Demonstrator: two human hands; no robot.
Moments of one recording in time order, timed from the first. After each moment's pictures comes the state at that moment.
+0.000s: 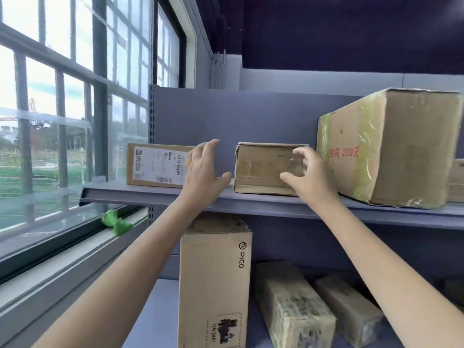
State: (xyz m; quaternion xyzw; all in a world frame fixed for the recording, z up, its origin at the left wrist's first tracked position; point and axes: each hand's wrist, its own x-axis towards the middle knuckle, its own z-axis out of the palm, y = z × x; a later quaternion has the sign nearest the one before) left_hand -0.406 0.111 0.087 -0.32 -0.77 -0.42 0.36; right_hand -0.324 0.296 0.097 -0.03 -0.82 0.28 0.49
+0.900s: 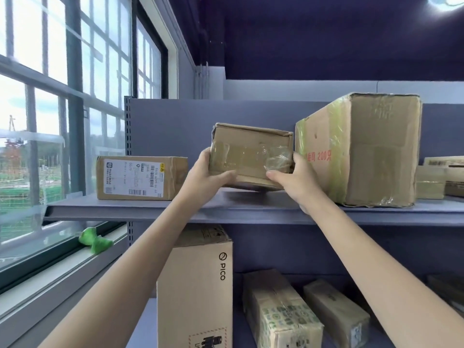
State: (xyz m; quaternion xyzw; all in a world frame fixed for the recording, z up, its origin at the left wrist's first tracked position) left_hand -0.409 0.154 0.100 -0.39 -0.69 -0.58 0.17; right_hand -0.328 0.328 0.106 -0.03 -0.78 0.43 0.46
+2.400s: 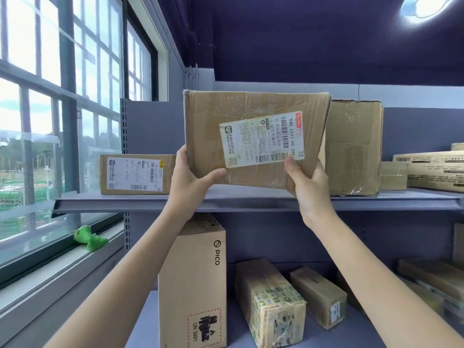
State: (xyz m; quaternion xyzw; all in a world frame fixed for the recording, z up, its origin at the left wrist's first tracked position) left_hand -0.358 0.128 0.082 -0.38 -0.59 -0.67 0.24; right_hand -0.254 0.303 0.077 0.07 -0.61 0.60 0.51
